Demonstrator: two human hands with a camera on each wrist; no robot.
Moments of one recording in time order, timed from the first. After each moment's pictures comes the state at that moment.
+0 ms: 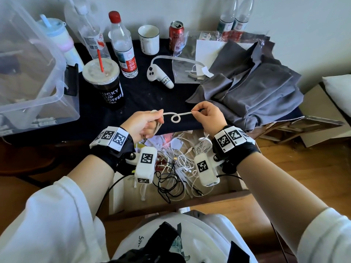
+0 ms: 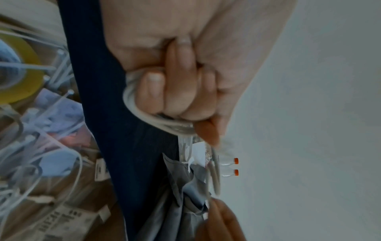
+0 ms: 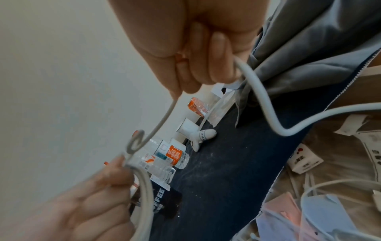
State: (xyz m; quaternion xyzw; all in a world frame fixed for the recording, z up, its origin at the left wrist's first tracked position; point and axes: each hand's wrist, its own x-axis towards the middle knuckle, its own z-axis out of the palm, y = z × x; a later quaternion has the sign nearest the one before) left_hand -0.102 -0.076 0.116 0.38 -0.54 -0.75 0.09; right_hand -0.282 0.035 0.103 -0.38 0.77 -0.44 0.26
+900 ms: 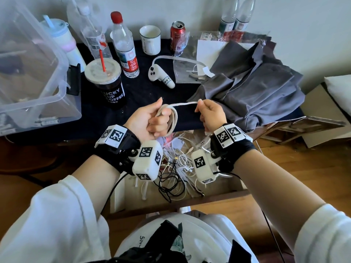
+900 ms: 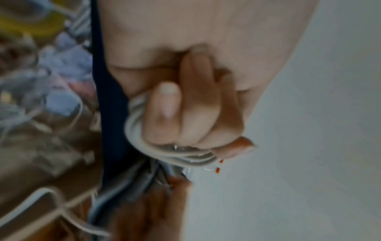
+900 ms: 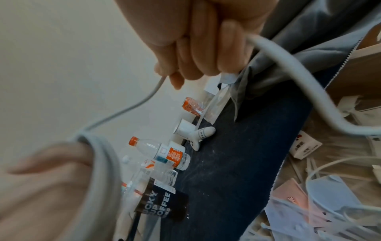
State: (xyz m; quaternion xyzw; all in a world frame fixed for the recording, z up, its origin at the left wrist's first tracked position) left_hand -0.110 -0.061 0.138 0.22 -0.35 -0.91 0.05; right_hand -0.278 0.030 0.106 -0.30 0.77 -0.49 0.29
